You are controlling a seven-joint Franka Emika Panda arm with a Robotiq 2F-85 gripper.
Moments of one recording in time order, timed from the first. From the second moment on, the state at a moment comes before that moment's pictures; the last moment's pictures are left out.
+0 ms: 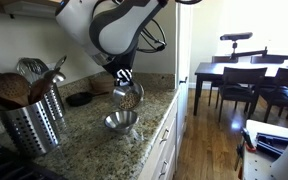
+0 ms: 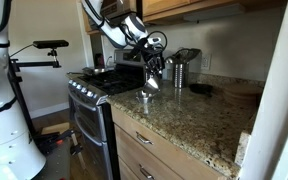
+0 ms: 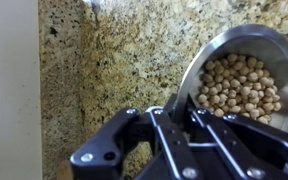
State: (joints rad) arm 0.24 0.27 0.08 -1.89 -0.74 1.89 0.35
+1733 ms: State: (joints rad) arm 0.26 0.27 0.14 -1.91 -0.89 1.87 0.42
